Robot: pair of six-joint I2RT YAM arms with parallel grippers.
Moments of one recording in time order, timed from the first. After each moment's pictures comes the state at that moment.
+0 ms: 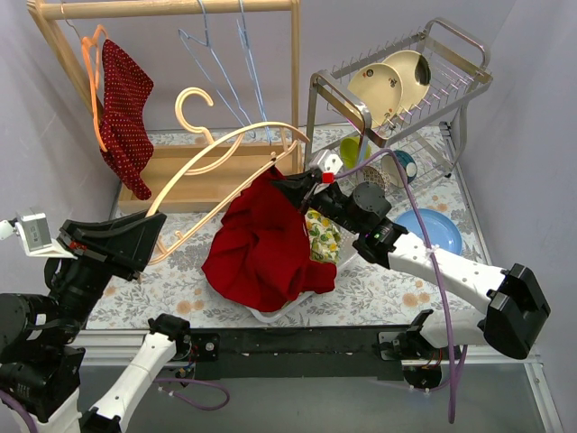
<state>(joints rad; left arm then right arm) -0.31 0.48 1.46 -0.65 0.19 -0.58 0.89 1.27 0.92 0.59 -0.19 -0.02</state>
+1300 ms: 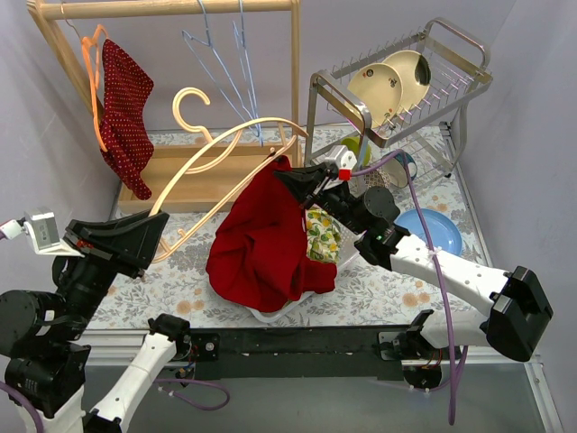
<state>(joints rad) -0.31 0.46 1.40 -0.63 0.19 -0.56 0.89 1.25 0.90 0.74 -0.13 0.08</state>
